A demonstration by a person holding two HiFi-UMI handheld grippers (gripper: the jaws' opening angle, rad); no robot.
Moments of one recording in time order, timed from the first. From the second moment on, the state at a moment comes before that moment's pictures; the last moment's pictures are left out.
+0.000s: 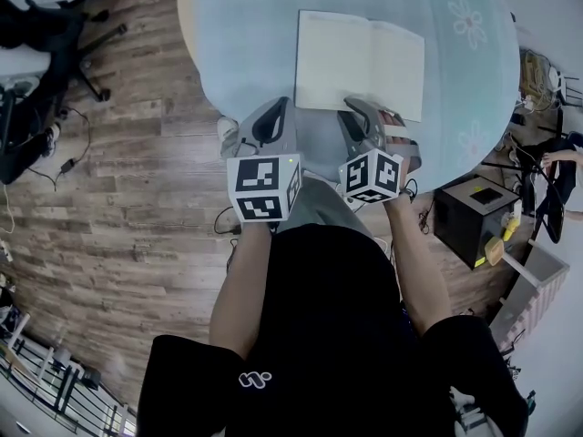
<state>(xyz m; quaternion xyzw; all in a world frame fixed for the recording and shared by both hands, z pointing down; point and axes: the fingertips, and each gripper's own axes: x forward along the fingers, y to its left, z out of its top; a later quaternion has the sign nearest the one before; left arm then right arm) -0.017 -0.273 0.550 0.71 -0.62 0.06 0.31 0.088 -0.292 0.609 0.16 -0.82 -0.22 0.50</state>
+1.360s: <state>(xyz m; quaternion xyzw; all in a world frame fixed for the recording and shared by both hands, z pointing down) 0.022 -0.303 0.534 0.77 -0.56 0.12 0.28 0.153 -0.309 0.565 0.39 -0.88 0.16 0.22</state>
